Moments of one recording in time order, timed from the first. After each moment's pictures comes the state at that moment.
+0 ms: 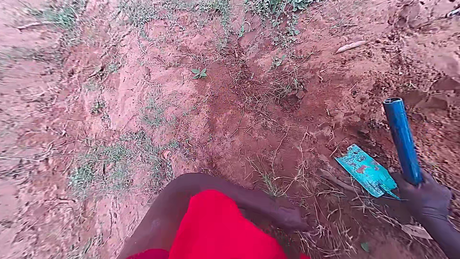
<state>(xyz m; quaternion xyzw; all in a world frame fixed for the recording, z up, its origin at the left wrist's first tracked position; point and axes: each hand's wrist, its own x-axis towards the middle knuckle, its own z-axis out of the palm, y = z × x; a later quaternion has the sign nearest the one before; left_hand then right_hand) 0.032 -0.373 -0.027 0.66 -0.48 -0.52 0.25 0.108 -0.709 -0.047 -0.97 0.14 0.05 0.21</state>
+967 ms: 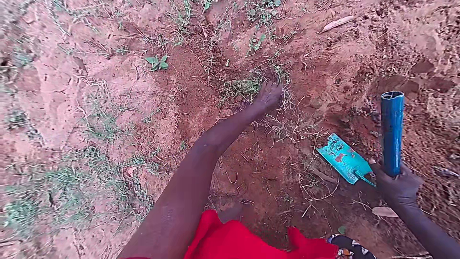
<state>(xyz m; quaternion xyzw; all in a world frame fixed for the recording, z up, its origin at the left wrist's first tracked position) 0.279 -0.343 -0.097 0.94 -0.22 0.04 0.25 0.118 -0.706 -0.048 -0.97 0.13 0.03 0.20</state>
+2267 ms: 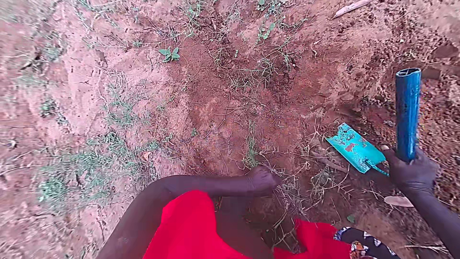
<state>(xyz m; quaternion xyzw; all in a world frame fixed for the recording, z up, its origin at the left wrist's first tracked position) 0.044 -0.332 -0.061 0.77 -0.33 -0.47 0.26 0.118 -0.712 -0.047 -0.96 0.17 0.08 0.19</state>
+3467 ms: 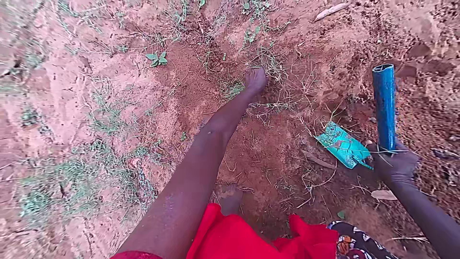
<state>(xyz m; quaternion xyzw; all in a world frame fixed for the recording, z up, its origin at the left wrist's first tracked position) 0.338 -0.341 -0.130 0.92 0.06 -0.28 0.28 0.120 -0.708 -0.047 -0.97 0.14 0.03 0.20</state>
